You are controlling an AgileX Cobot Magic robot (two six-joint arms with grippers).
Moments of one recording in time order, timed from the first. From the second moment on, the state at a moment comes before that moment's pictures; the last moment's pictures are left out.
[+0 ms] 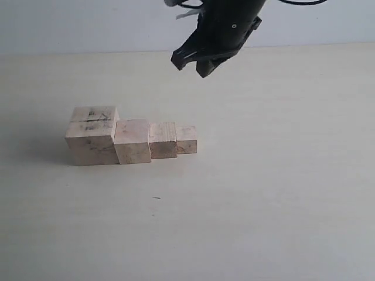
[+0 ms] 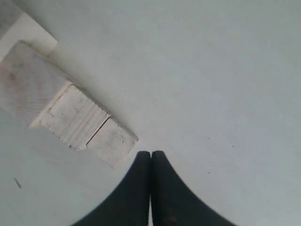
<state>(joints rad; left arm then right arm) 0.00 0.01 0.00 -0.03 0.37 -0.10 0.66 1.93 -1.65 0.12 0.96 -0.22</state>
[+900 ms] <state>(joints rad) 0.00 0.01 0.00 -0.03 0.37 -0.10 0.66 1.12 -1.15 0.20 0.71 -0.08</state>
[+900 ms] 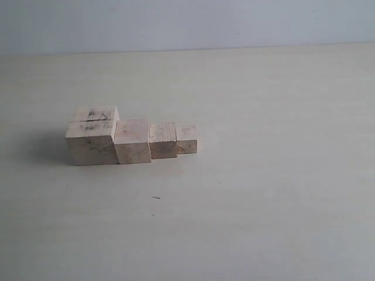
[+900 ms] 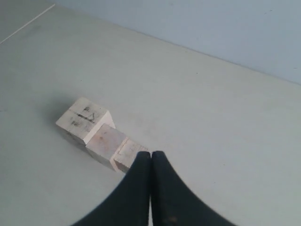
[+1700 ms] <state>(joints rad) 0.00 0.01 0.00 -0.03 0.37 -0.10 0.07 0.46 -0.68 -0.03 0.47 0.05</state>
